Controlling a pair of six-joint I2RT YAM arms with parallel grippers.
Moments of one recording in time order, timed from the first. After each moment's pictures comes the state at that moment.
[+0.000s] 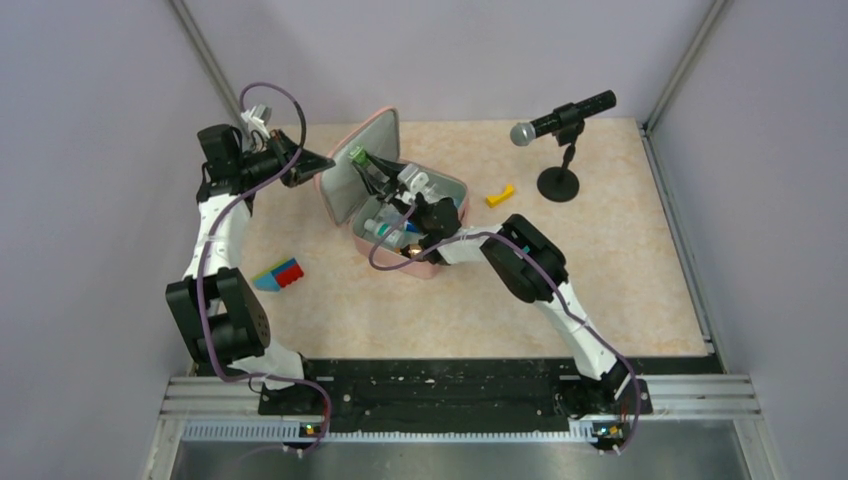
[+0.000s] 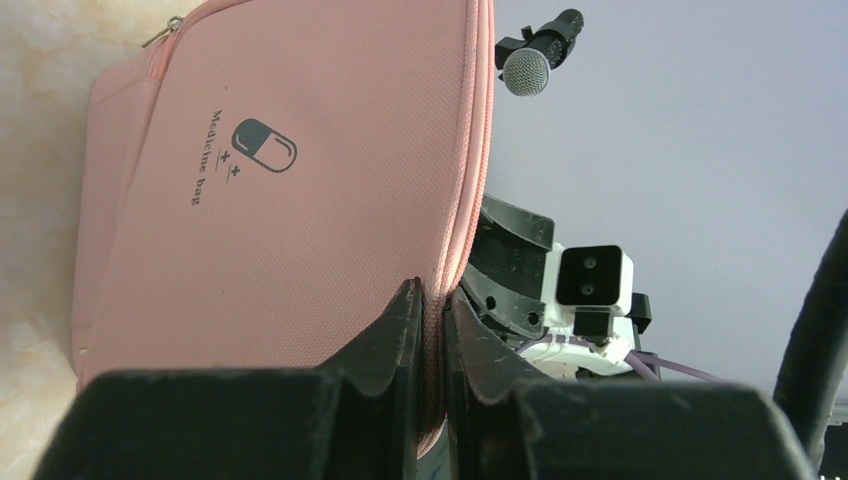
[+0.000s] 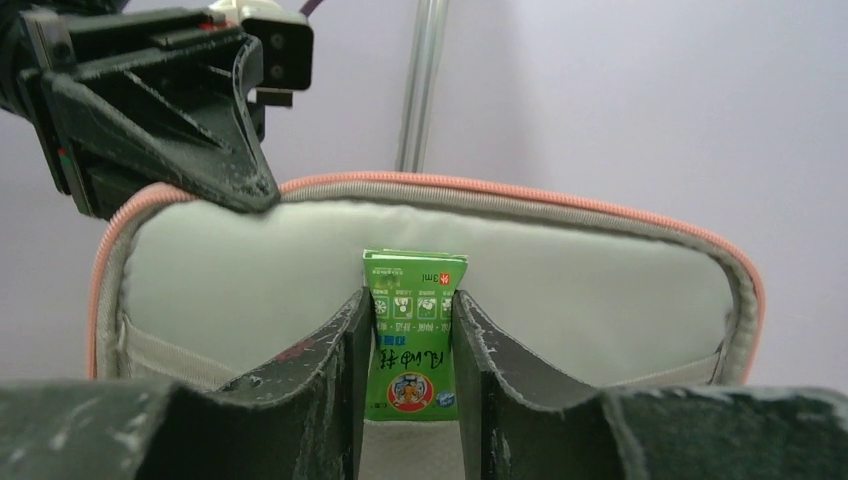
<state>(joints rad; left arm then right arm) 0.26 1.55 1.30 -0.17 1.16 -0.69 0.84 2.43 1.61 1.56 -0.13 -0.12</state>
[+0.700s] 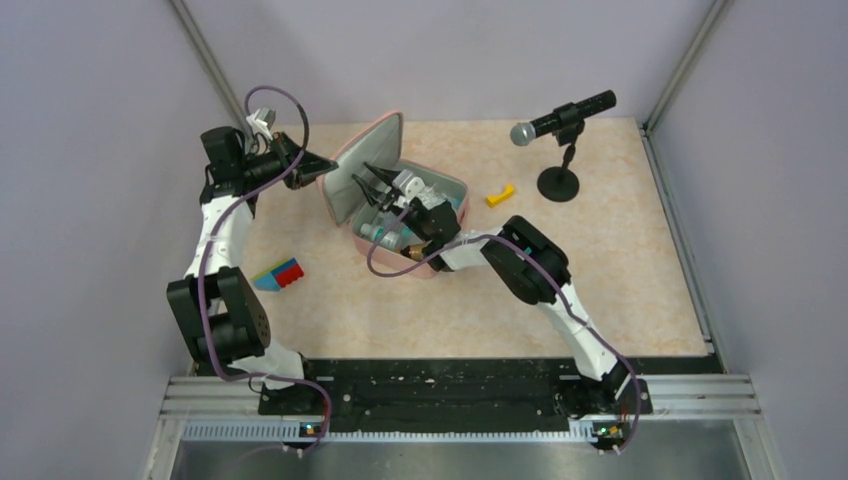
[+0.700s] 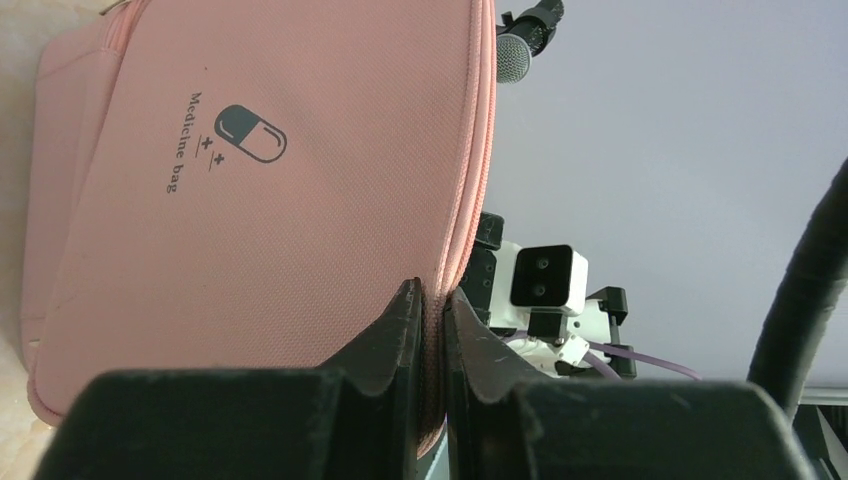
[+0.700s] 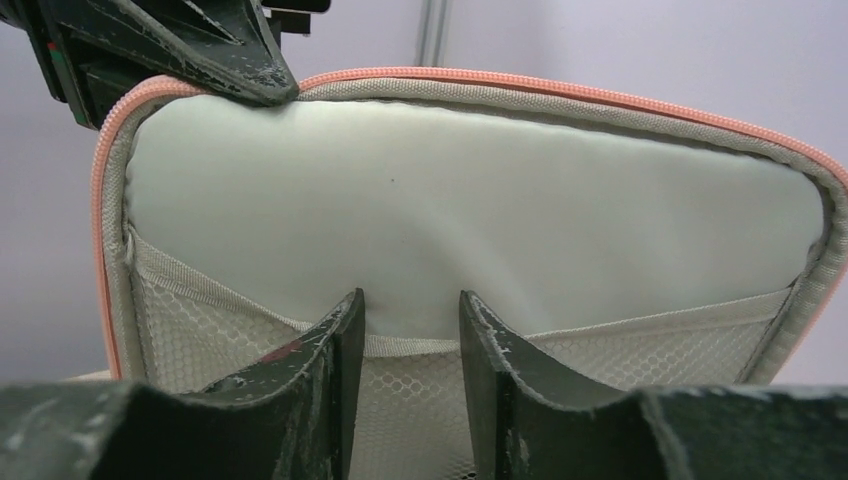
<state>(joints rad) 0.25 1.55 1.28 -0.14 1.20 -0.75 0.86 2.41 1.51 1.53 -0.11 -0.14</state>
